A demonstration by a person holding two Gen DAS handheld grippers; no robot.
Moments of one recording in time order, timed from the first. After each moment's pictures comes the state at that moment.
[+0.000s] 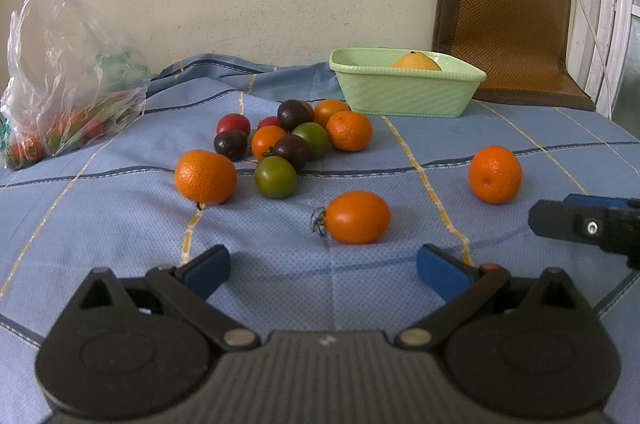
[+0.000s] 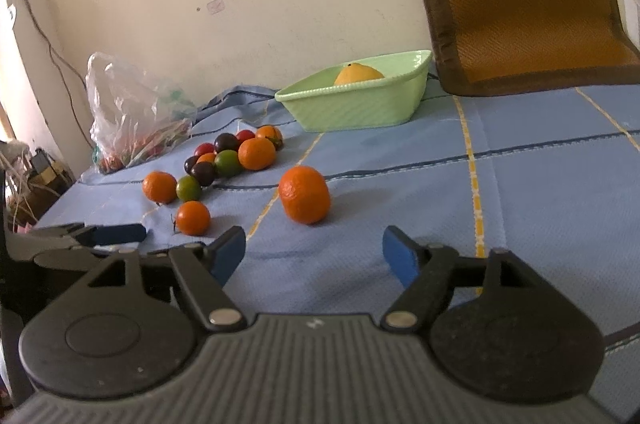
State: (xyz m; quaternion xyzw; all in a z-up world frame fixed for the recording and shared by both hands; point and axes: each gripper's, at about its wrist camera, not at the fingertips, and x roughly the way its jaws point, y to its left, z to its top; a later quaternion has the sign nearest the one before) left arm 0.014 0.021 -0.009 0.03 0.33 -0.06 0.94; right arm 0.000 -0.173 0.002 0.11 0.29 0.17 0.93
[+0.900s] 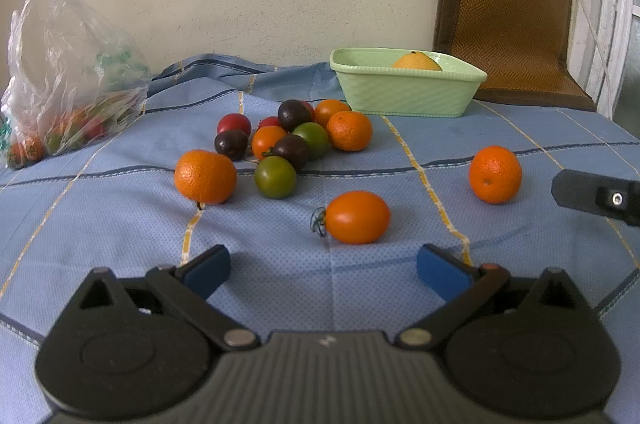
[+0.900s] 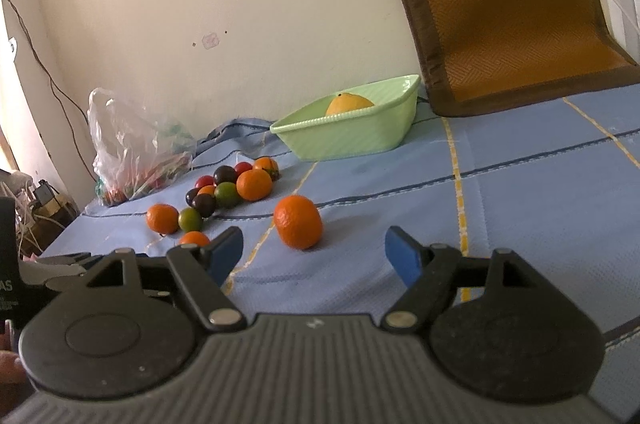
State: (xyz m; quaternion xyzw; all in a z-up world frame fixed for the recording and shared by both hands) left arm 0.014 0.020 -0.008 0.03 0.33 -0.06 0.94; right arm -0.010 -0.184 0.005 0.14 0.25 0.16 0.95
